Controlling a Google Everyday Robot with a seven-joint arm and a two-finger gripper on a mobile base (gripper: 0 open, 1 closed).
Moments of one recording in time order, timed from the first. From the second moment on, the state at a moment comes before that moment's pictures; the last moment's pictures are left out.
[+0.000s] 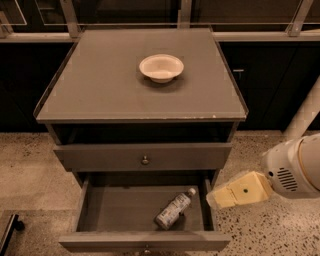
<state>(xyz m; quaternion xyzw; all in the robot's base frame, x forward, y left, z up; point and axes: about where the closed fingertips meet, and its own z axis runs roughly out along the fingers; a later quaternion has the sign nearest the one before) 0.366 -0.168 0.849 -0.27 0.92 0.15 0.25</state>
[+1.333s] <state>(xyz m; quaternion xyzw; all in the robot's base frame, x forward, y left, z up) 0.367 -0.174 0.666 -0.11 0.91 0.21 0.34</state>
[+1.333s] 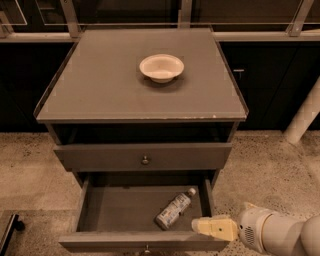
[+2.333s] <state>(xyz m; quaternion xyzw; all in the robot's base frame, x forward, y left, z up) 0.422 -0.166 0.619 -0.07 0.90 0.21 0.37</state>
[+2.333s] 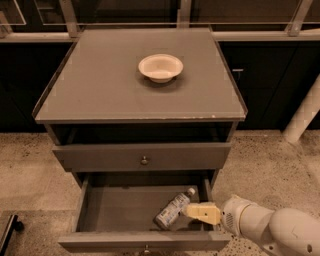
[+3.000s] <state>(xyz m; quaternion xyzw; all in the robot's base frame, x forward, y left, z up) 0.454 -0.124 0.553 -0.09 0.91 0.21 0.34</state>
